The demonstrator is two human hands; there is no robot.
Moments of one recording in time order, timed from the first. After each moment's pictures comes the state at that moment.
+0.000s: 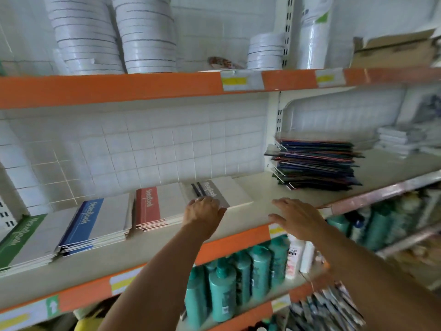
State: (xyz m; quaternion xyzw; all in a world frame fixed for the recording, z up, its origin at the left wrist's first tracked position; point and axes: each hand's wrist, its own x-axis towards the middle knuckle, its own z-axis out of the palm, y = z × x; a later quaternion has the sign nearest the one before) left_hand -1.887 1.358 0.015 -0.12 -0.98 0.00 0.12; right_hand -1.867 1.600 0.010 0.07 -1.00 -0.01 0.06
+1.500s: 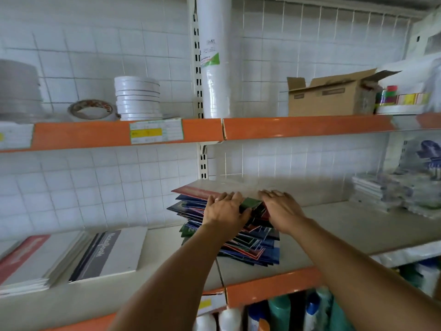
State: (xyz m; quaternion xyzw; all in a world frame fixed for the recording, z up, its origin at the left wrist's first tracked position) left_hand -2.018 1.740 0.096 -0.13 -0.98 -0.08 0.16; right_hand -2.046 1.902 0.091 0.15 -0.97 -0.01 0.20
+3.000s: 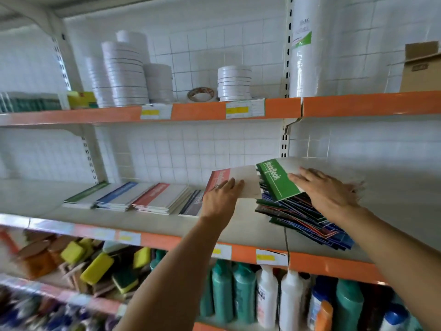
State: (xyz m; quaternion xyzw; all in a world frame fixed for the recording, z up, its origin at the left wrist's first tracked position) left_hand -1.886 1.638 0.088 0.09 -0.97 0.03 0.23; right_hand -1.974 1.857 0.117 0.32 -0.92 -0.04 0.21
